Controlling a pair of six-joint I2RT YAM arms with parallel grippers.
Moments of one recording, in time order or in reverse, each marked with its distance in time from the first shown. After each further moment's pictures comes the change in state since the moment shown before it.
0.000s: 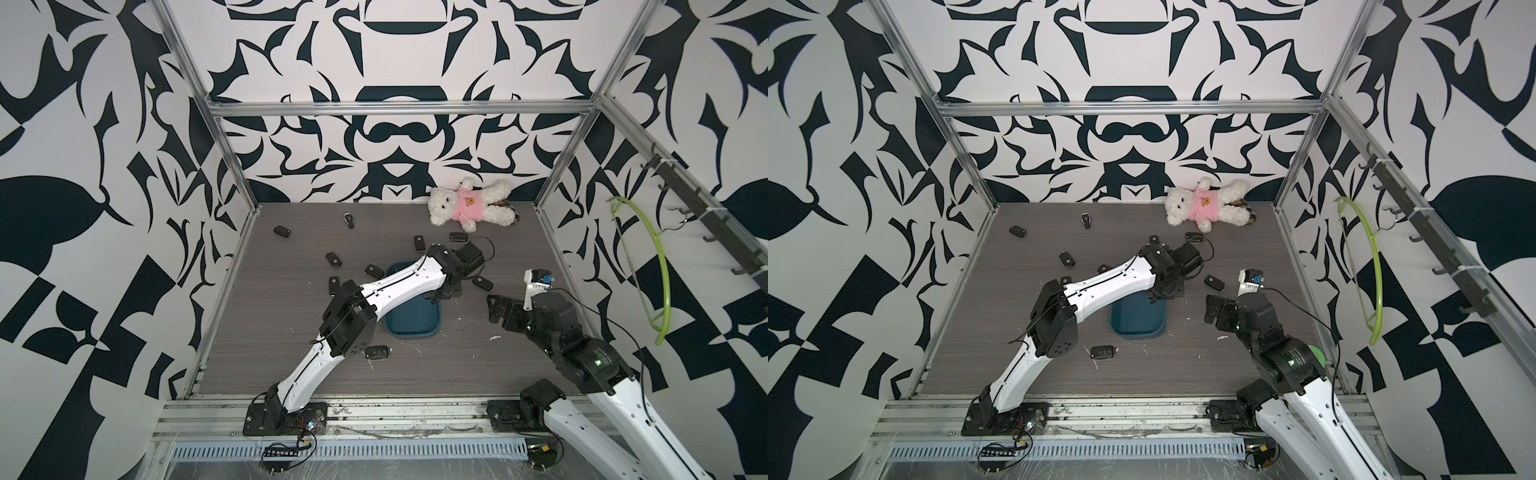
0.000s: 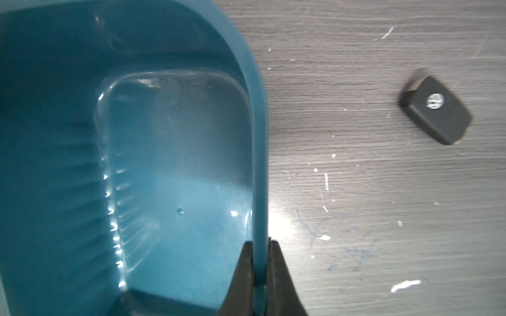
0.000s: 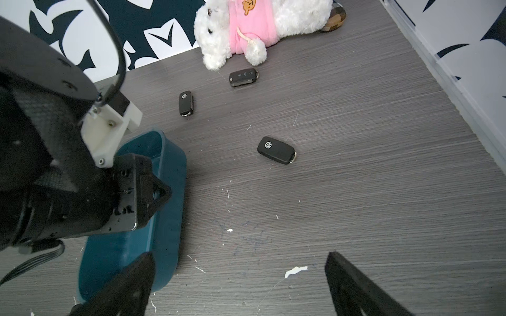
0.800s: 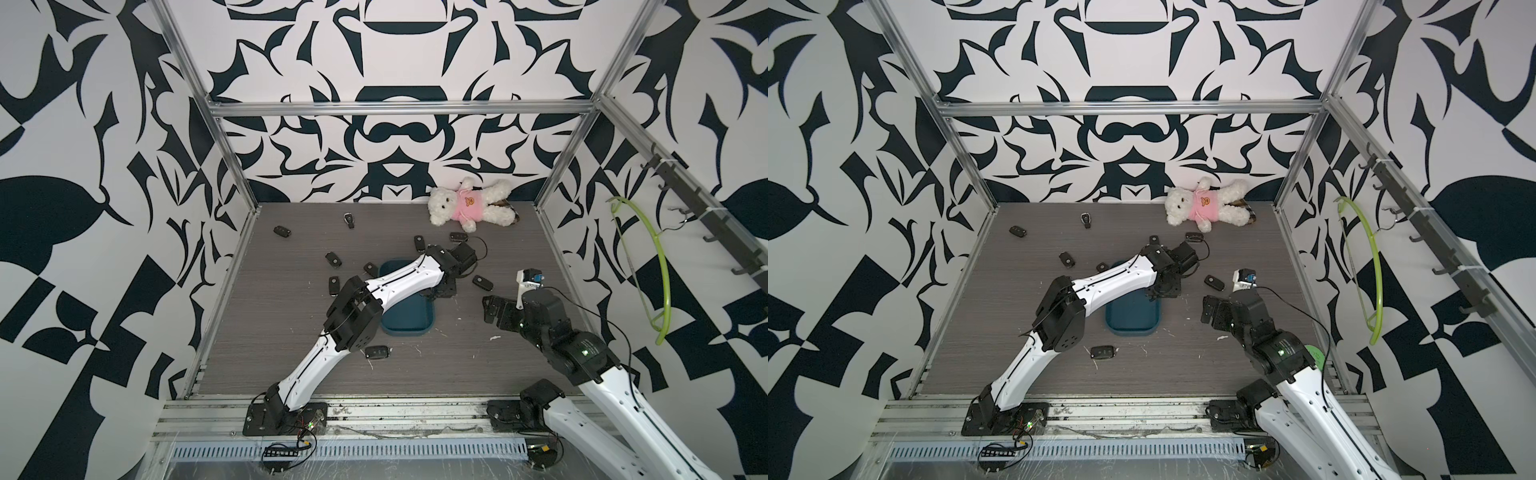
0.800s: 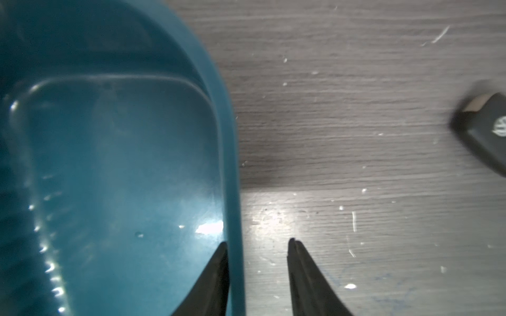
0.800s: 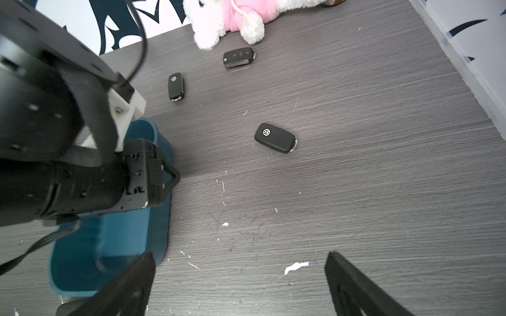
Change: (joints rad) left arm 0.045 0.041 -0.040 0.100 0.027 0.044; right arm 0.000 0.087 -0.029 0.031 -0.009 0.006
